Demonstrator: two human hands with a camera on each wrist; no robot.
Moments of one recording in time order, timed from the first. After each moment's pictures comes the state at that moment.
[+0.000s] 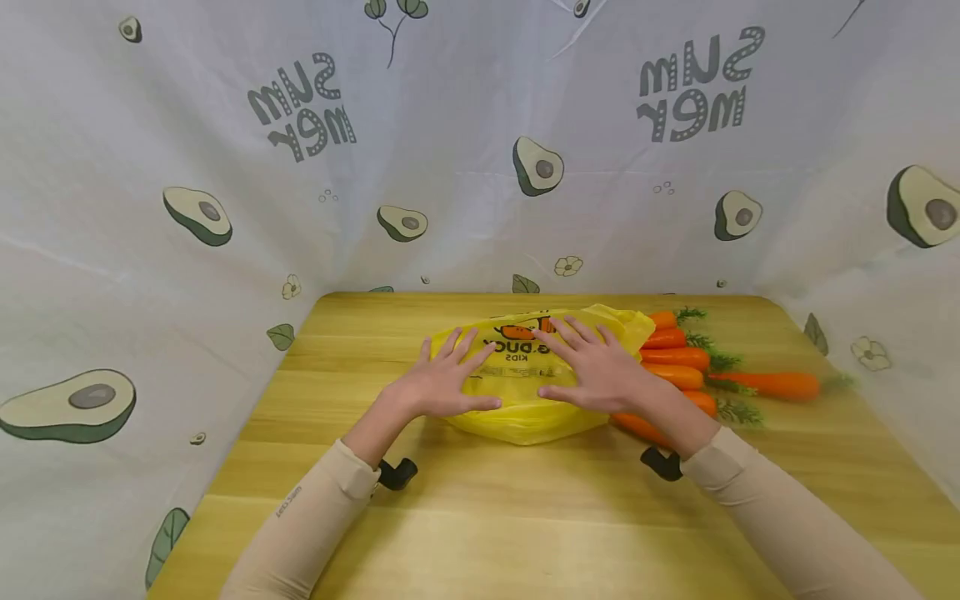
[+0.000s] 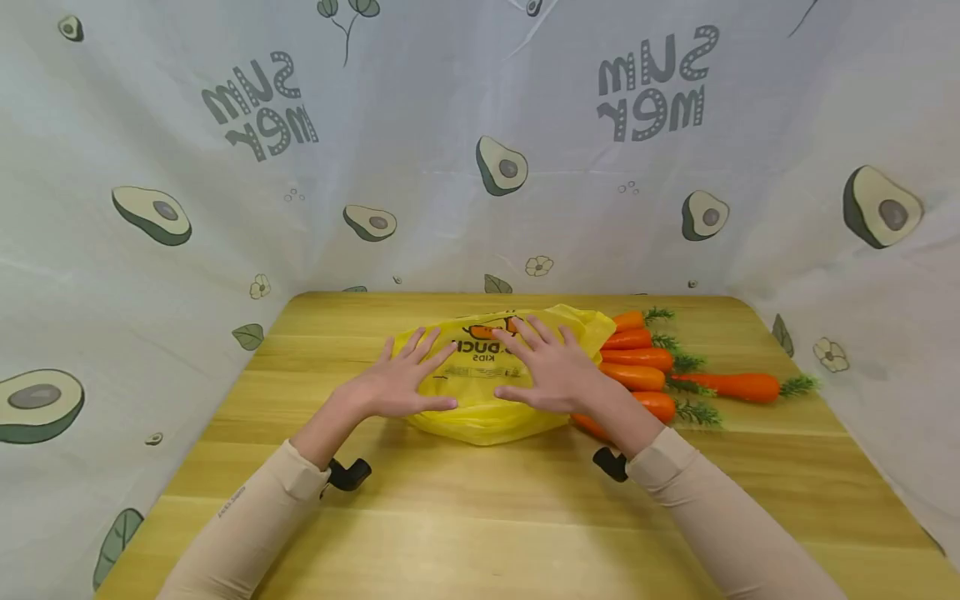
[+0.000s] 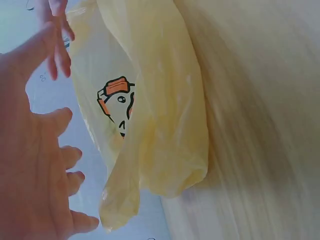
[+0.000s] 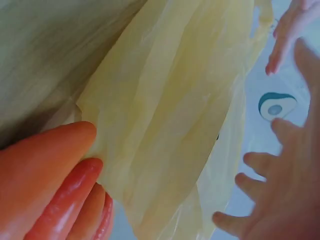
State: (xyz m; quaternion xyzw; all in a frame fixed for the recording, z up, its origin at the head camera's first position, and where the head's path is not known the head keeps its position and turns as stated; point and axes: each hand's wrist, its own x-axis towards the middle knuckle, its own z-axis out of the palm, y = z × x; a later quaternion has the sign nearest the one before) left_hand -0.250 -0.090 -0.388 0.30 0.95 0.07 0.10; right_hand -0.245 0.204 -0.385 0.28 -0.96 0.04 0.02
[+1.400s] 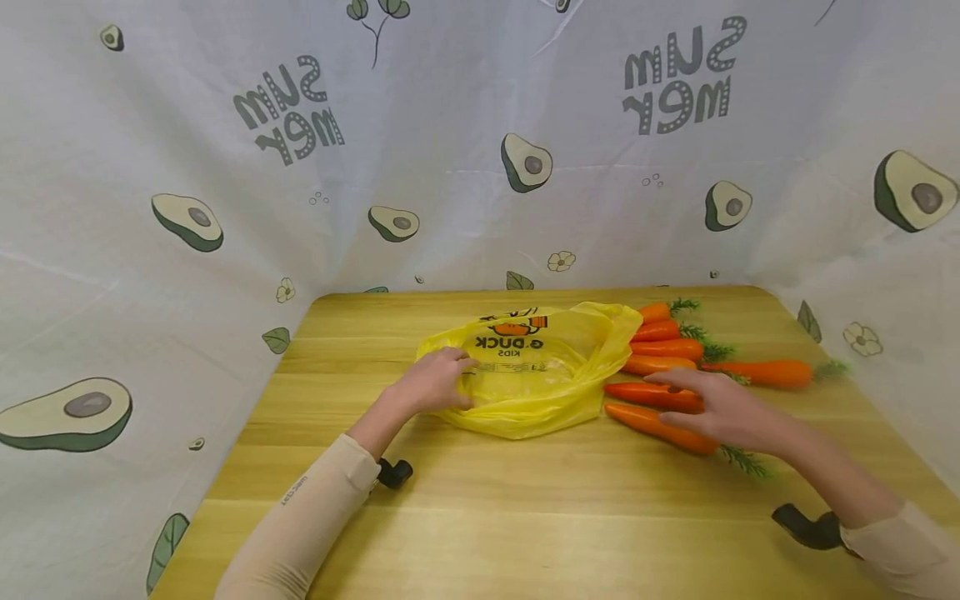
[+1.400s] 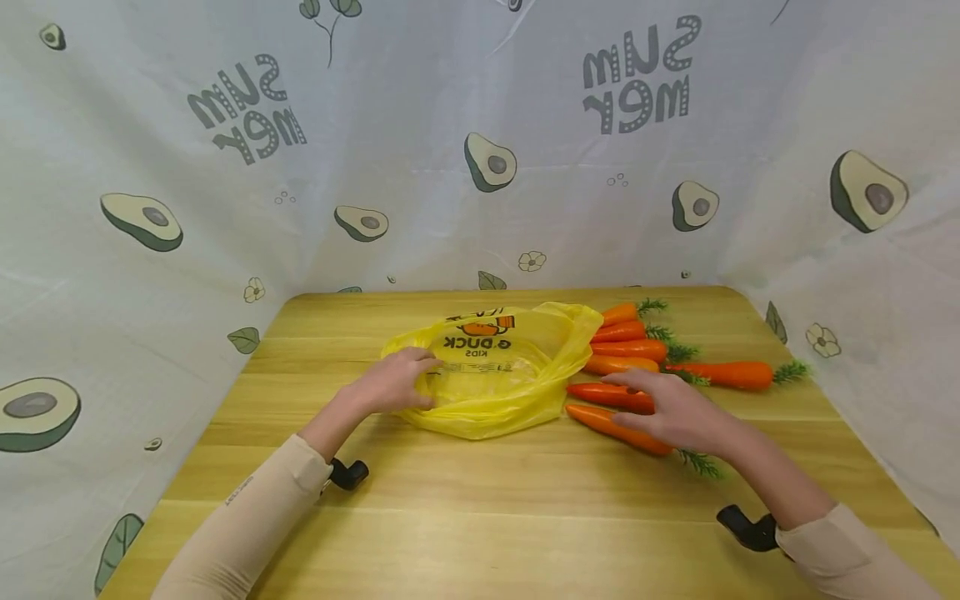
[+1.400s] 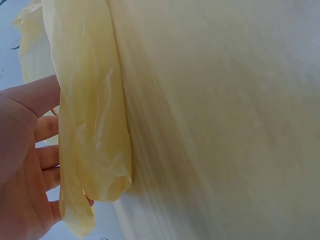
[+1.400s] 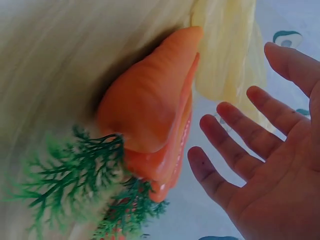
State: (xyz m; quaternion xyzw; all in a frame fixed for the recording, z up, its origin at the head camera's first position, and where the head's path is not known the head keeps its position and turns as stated) left_hand -0.273 -0.087 -0.419 0.30 0.95 0.07 0.08; right_hand -0.167 0.335 -0.381 0.23 -0.95 0.23 -0.03
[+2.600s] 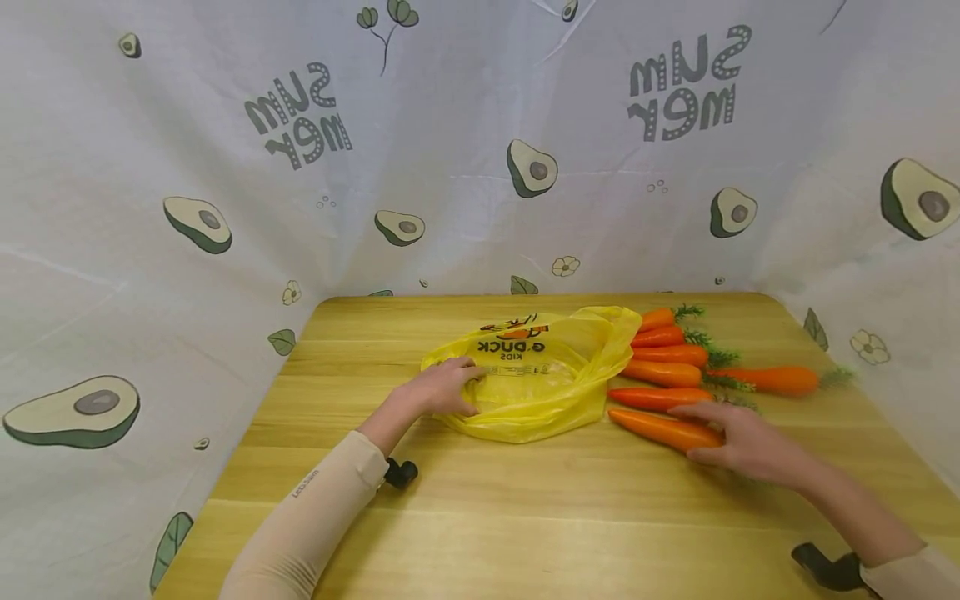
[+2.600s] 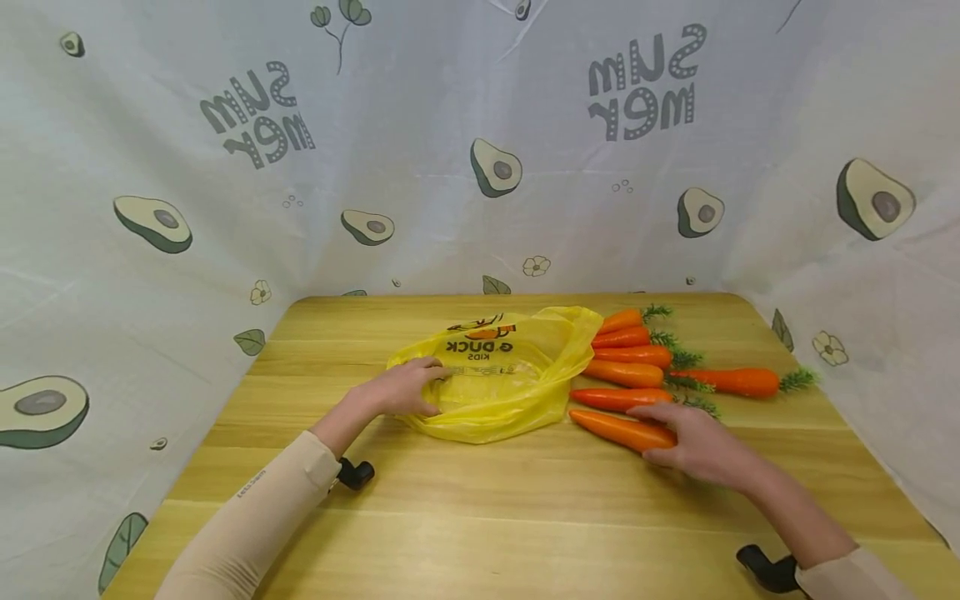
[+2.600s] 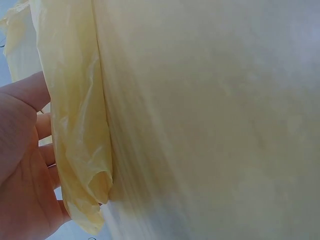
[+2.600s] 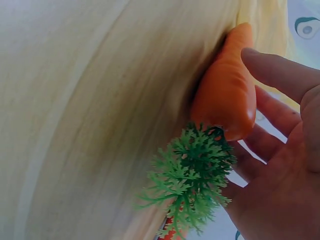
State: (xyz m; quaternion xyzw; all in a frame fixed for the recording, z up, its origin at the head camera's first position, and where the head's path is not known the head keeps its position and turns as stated) left_hand -0.279 -0.083 -0.430 0.28 0.95 0.08 0.14; right_hand -0.156 0.362 -0.421 0.20 -0.95 0.22 -0.02
